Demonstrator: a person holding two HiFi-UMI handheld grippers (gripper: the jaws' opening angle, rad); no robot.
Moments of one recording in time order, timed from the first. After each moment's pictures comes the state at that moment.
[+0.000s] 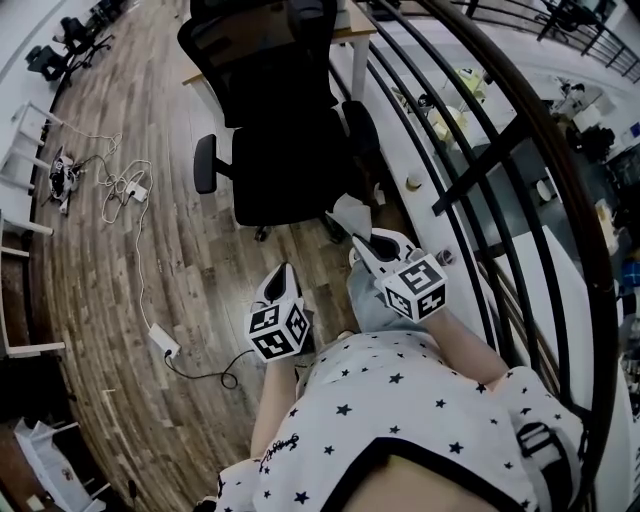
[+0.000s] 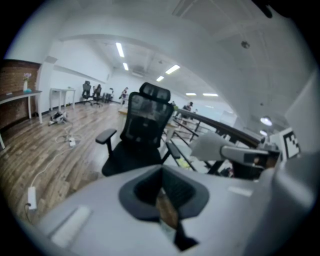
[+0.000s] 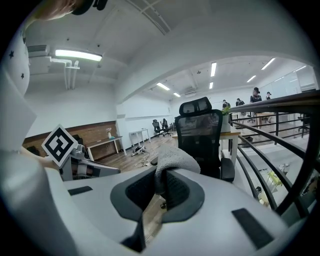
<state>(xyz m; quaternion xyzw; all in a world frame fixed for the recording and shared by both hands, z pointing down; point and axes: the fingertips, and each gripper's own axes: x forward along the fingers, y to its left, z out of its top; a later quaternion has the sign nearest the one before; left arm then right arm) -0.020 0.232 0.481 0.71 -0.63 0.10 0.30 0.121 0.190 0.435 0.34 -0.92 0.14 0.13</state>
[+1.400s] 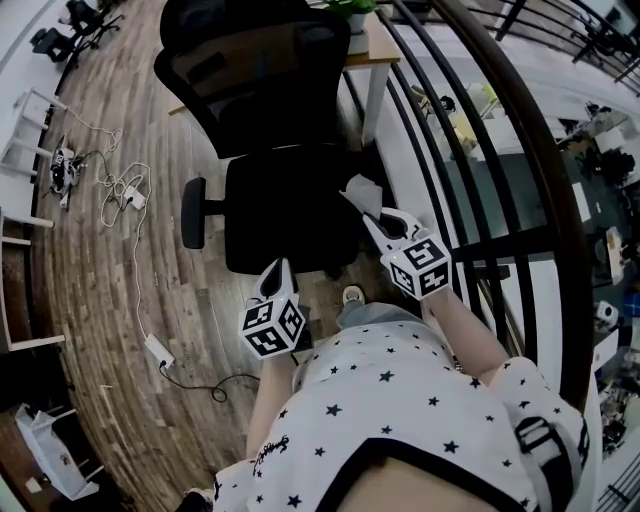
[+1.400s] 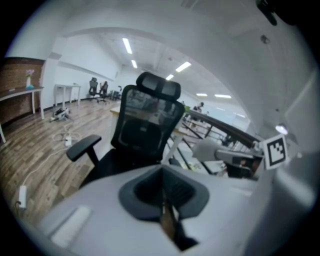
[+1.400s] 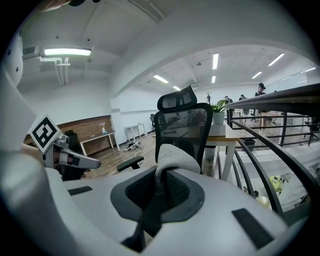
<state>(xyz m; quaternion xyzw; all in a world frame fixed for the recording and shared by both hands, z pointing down) 0.012 0.000 0.476 0.67 -0.66 0.08 0.32 0.174 -0.095 0.456 0.33 -0.92 0.14 0.17</state>
